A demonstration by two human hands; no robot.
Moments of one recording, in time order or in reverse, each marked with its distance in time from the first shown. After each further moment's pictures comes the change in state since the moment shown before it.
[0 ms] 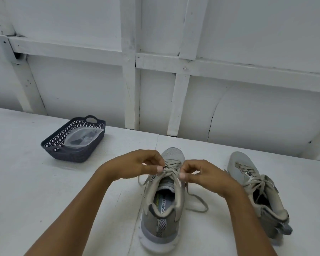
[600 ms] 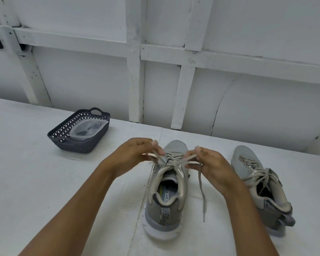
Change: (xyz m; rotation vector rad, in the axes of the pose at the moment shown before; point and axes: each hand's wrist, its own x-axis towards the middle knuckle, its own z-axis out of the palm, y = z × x) left_hand -0.015 -0.002 0.008 -0.618 0.159 0.133; right_hand 0.000 0.010 0.011 0.745 0.163 -0.033
